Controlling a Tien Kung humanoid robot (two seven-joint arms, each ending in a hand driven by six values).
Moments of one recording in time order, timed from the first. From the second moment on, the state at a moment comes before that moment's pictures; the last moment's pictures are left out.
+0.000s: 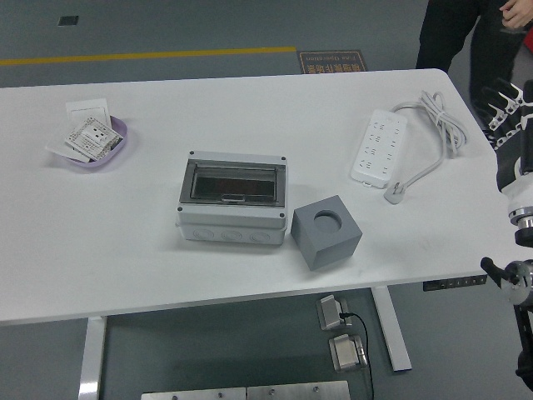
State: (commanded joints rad) left arm 0.07 0.11 -1.57 -0.18 1.46 0.04 0.29; right arm 0.02 -0.20 1.61 1.56 -1.04 -0.16 0.19
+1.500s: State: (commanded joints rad) left arm 0.08 0.11 -1.58 -0.18 1.47 0.05 0.31; right arm 0.02 -0.19 1.63 1.56 -1.05 -0.17 0.18
